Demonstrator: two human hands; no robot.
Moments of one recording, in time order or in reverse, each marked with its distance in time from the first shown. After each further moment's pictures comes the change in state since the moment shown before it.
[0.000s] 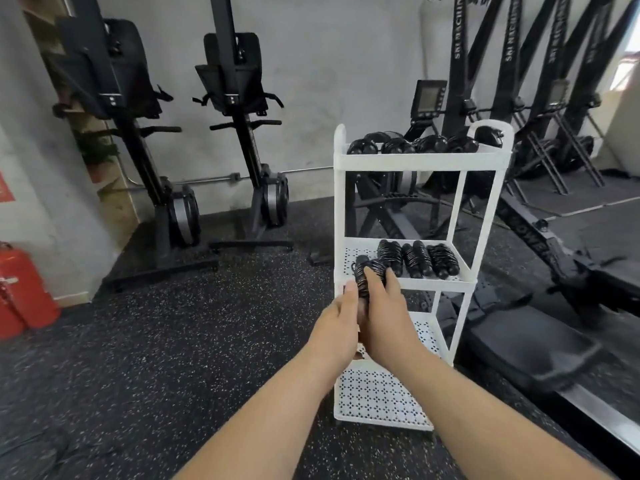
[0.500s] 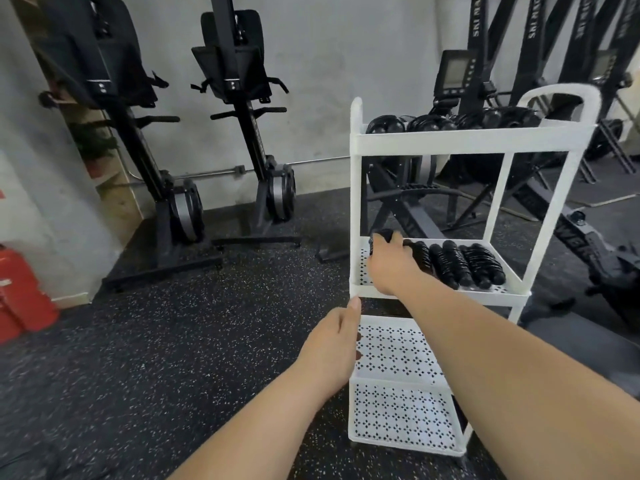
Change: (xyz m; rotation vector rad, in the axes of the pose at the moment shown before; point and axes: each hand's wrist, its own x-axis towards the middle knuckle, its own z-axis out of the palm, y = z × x) left_hand 0.092 -0.033 -0.028 0.255 0.018 0.030; right_hand 0.199 0.032 0.041 -0.446 -0.192 0.122
